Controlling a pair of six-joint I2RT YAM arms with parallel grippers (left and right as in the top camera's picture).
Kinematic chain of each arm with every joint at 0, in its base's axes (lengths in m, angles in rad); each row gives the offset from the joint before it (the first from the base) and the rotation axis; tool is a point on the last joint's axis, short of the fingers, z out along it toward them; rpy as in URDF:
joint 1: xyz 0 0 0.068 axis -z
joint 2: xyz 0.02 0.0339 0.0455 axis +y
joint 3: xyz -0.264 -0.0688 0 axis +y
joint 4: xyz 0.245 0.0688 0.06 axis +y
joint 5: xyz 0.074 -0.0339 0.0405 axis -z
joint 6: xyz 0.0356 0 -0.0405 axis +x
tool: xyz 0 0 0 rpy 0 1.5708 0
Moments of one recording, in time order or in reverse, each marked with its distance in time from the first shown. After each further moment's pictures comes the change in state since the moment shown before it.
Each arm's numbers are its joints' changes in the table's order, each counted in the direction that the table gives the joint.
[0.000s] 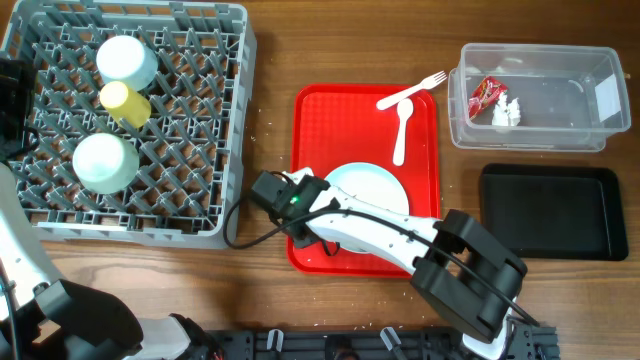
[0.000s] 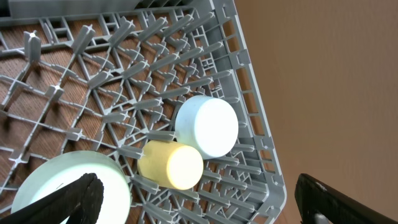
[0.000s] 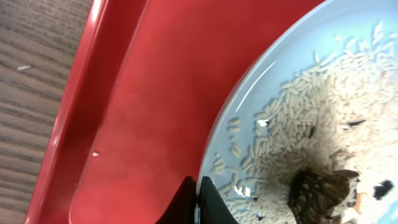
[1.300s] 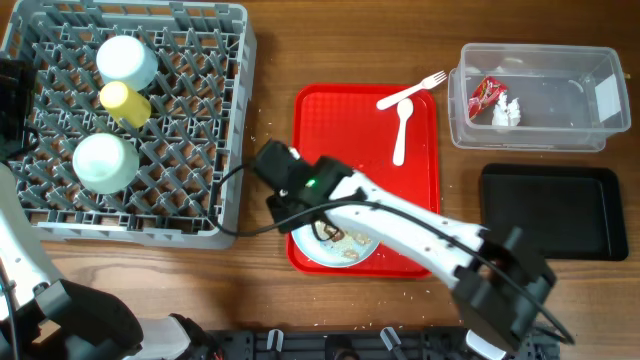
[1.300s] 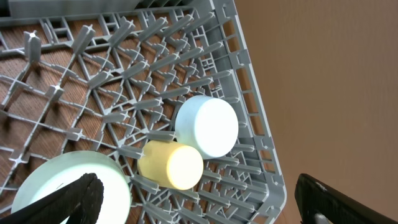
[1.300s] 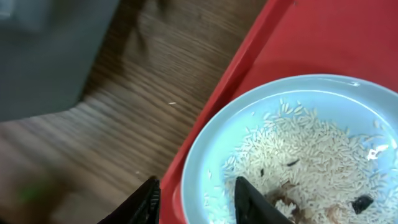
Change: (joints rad) left arm 0.000 0.000 0.000 0.000 0.000 0.000; right arm 0.048 -0.094 -0.067 -0.071 -0.219 -0.090
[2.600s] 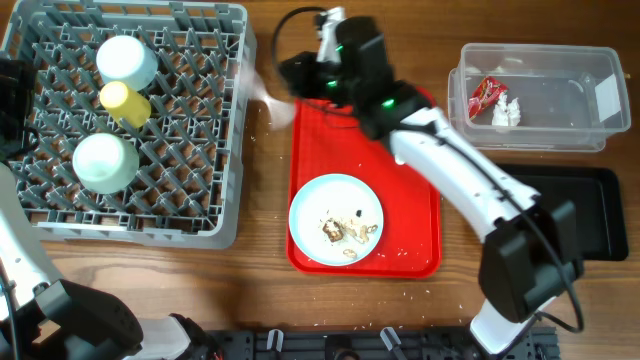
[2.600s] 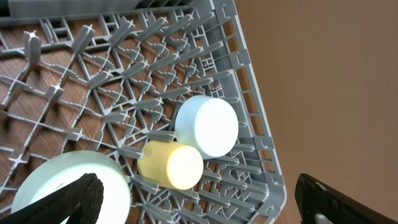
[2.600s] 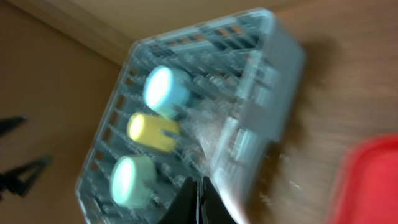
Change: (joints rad) left arm 0.000 0.000 0.000 -0.001 0.000 0.000; right arm 0.383 -0.002 -0.082 -0.778 -0.338 0.233
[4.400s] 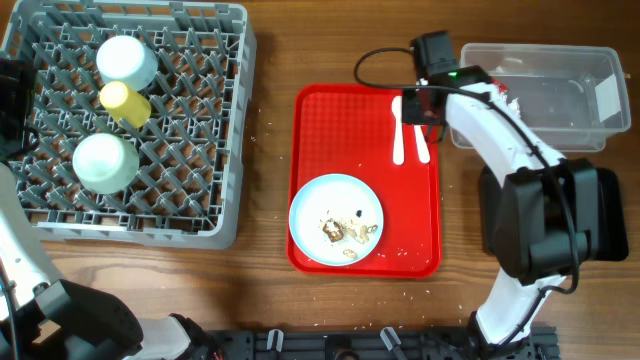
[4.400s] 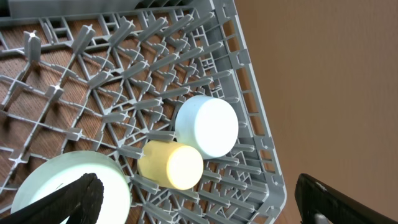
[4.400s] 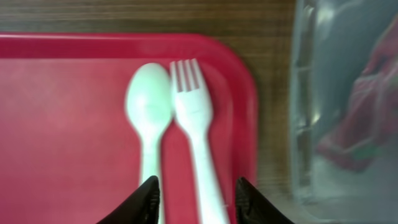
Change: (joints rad) left arm 0.000 0.000 0.000 0.001 0.000 0.000; right arm 0.351 0.103 0.032 0.629 0.485 -0.517
